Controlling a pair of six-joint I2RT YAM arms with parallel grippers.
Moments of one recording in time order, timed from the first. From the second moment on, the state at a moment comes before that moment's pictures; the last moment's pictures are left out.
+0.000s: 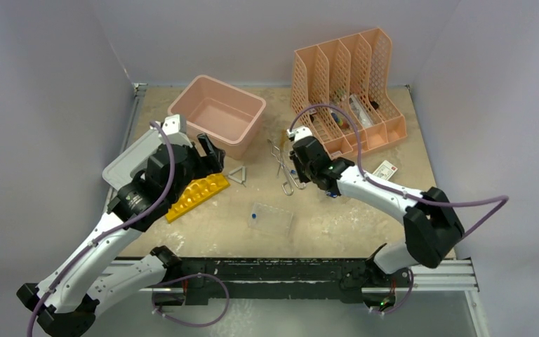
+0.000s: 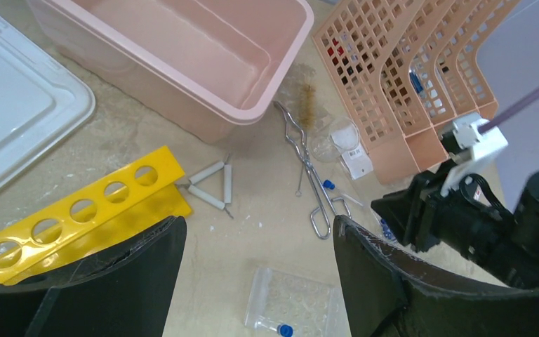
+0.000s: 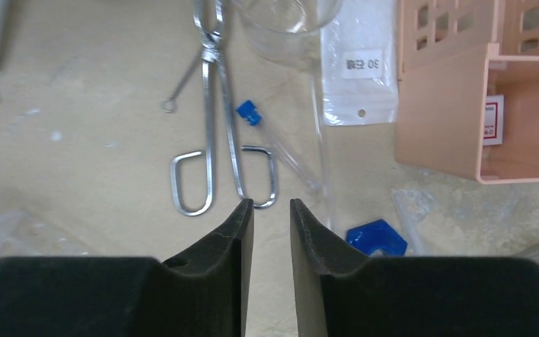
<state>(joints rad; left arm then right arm) -0.67 0.83 1.03 -0.59 -0.43 -0.63 0.73 1.45 0.98 -0.33 0.33 0.20</state>
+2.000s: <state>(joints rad) -0.67 0.80 0.96 -0.63 -0.40 -0.67 0.63 1.77 0.93 0.01 0.16 -0.06</state>
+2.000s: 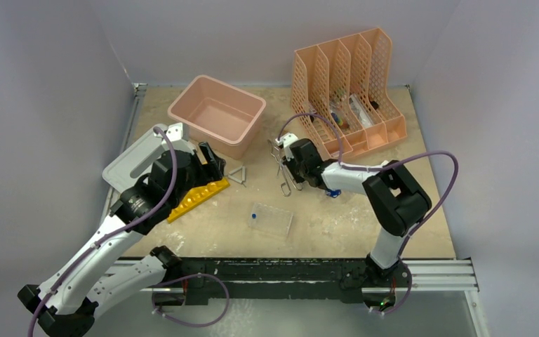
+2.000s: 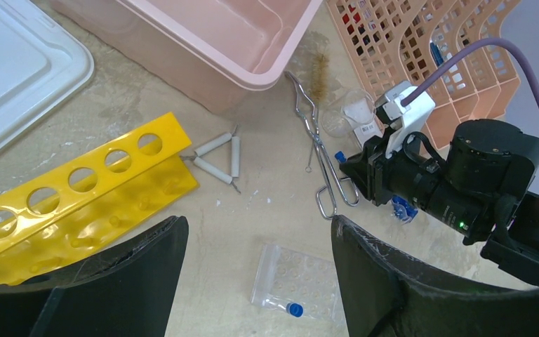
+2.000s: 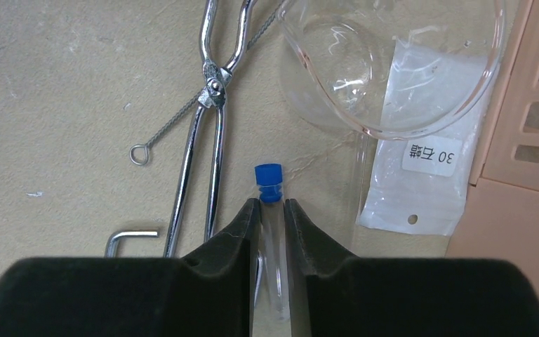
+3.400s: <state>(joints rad) -0.69 1.00 0.85 -0.05 0.07 -0.81 0.63 1.13 0.92 0.06 -0.12 0.54</state>
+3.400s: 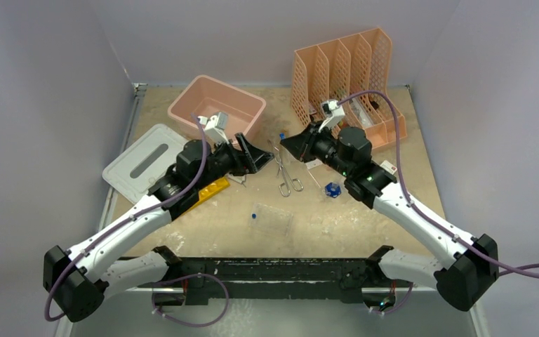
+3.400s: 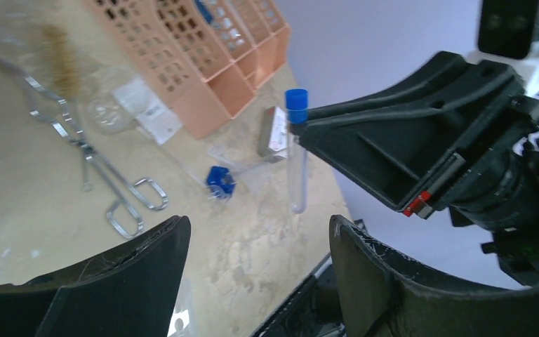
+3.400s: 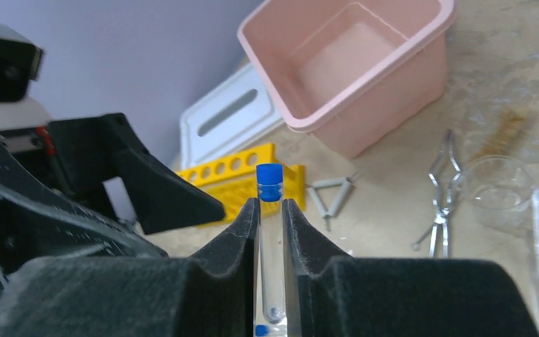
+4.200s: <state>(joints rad) -0.77 1.15 0.89 0.23 0.17 -0.89 0.63 1.08 0.92 0.15 -0.12 0.94</state>
